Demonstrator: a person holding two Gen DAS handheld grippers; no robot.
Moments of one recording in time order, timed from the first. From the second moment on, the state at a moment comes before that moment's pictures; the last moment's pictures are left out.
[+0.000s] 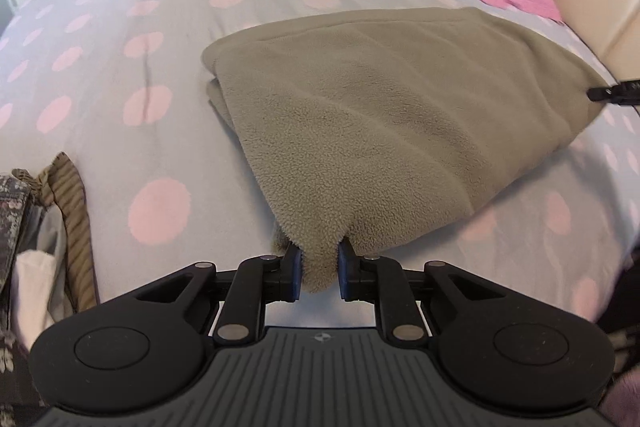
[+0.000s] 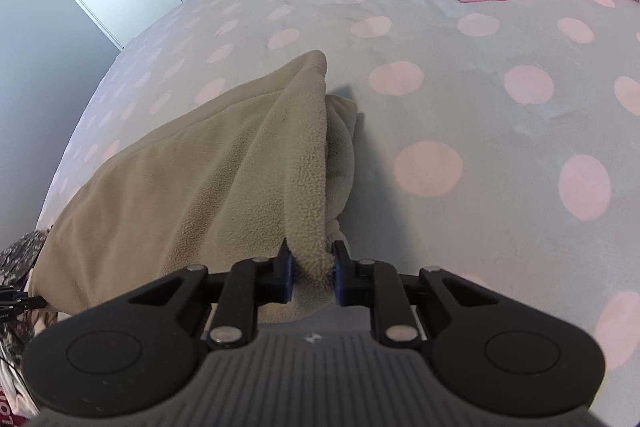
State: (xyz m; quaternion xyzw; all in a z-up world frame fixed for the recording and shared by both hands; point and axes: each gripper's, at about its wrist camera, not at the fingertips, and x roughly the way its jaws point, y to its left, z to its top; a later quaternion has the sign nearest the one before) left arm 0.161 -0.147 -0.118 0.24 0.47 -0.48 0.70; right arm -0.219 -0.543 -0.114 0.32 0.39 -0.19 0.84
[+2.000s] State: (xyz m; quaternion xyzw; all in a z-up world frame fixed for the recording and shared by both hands) left arm 0.234 -0.165 -0.198 0.06 0.57 -0.42 0.70; right arm -0.165 -0.619 -0.192 0.35 0.43 -0.16 0.82
